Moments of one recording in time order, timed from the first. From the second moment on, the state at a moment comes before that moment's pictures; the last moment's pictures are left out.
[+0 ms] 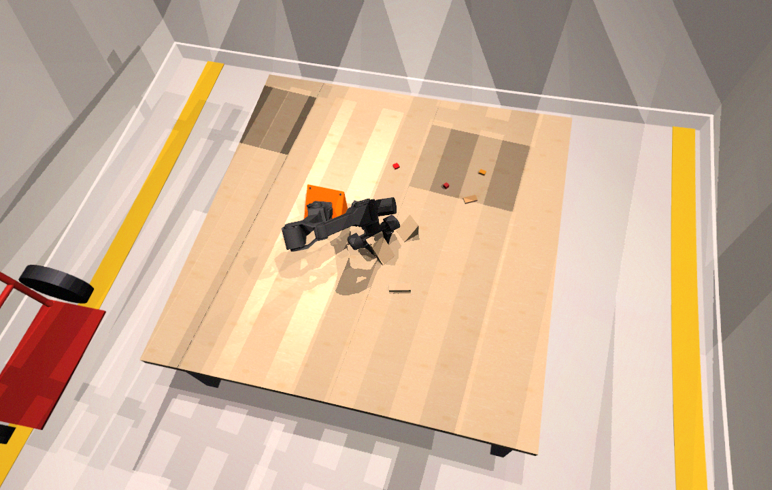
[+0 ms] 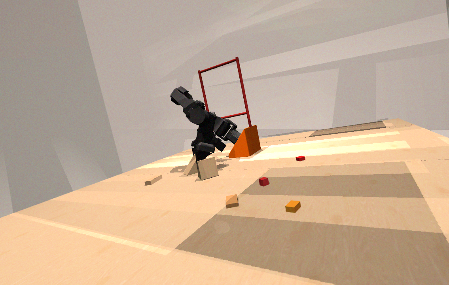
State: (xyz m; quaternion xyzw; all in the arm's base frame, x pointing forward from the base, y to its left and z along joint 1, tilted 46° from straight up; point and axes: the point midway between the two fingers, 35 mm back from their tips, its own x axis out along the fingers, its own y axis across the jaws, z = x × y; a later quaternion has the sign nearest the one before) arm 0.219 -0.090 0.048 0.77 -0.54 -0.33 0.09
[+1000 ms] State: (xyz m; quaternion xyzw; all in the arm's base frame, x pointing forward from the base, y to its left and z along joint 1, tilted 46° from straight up) arm 0.246 -0.086 0.082 0.61 -0.57 -0.54 -0.03
